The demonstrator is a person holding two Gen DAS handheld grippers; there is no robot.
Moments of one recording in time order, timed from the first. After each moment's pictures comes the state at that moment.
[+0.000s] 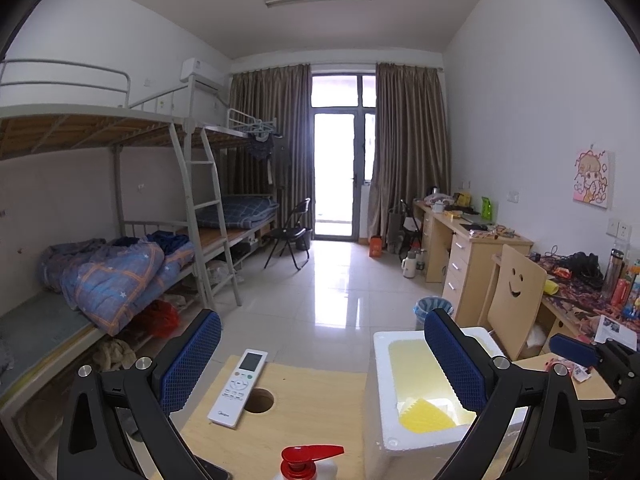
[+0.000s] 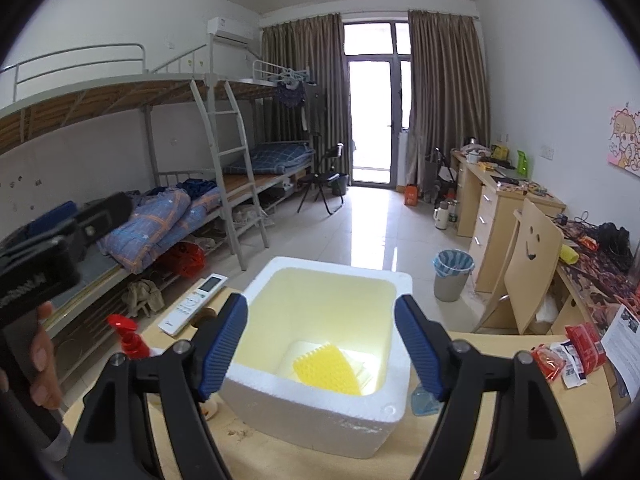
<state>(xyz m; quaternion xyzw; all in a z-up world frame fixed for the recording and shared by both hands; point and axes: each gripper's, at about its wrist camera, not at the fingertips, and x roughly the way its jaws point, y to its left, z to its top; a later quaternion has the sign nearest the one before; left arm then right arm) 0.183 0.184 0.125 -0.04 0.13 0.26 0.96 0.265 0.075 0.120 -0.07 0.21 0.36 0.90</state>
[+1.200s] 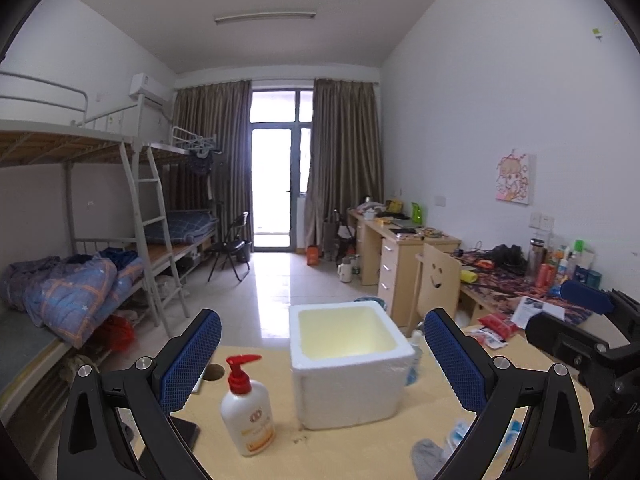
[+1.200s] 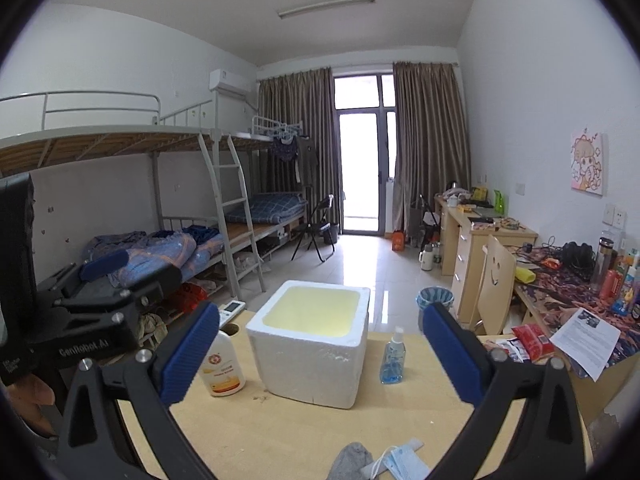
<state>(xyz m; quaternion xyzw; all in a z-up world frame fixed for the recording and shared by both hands) 0.078 0.094 0.144 -0.02 0.11 0.14 0.98 0.145 -0.038 0.171 -0.03 0.12 0.35 0.93</state>
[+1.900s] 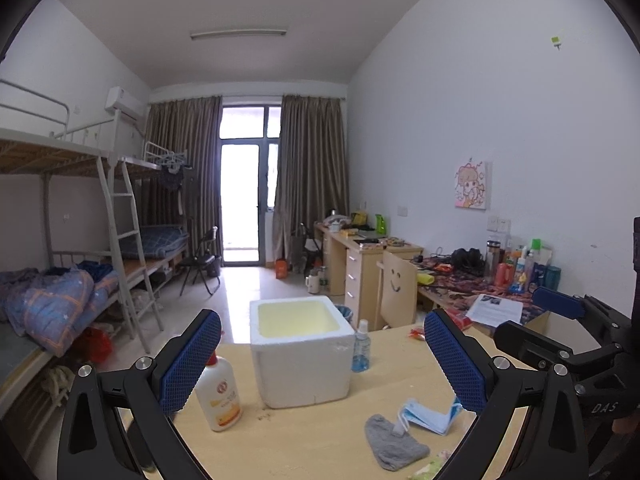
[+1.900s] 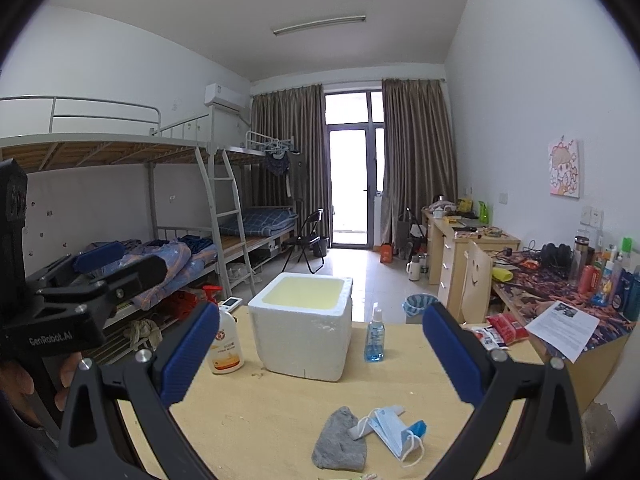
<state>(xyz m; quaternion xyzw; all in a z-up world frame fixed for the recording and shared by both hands) 0.018 0.045 0.135 -0.02 0.07 0.08 0.99 0.098 -0.090 0.147 -0.02 0.09 0.33 0.94</state>
